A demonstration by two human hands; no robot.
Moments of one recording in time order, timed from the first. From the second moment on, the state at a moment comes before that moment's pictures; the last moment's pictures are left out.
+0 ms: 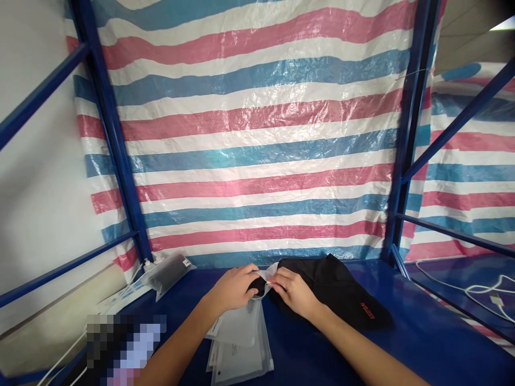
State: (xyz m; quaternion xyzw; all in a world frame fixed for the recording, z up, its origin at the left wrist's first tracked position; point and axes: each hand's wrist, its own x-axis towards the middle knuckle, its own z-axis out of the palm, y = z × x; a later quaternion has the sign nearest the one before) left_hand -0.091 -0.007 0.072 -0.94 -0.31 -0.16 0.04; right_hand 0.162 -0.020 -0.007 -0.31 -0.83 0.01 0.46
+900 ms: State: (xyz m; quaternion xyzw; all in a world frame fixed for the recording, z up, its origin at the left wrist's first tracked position) left_hand -0.058 -0.037 0.079 -0.89 -0.33 -0.31 -0.04; right_hand 0.152 -0.040 0.013 -0.34 -0.73 0.19 0.56
